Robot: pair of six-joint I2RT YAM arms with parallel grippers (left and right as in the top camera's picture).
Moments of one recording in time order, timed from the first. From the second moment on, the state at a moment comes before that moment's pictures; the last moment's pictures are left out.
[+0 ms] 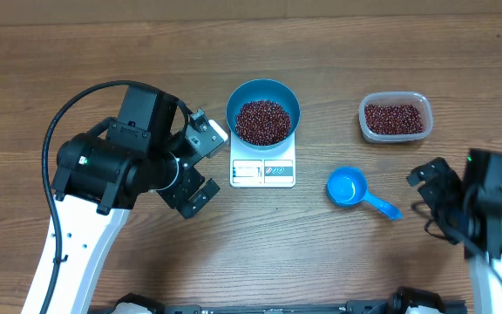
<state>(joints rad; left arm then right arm) -0.34 1.31 1.53 -1.42 0.15 0.47 -0.22 0.88 0.92 -1.06 0.00 0.75</state>
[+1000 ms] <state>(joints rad) -0.34 1.31 1.53 -1.42 0.15 0.47 -0.13 0.02 0.16 -0.19 -0.06 0.30</state>
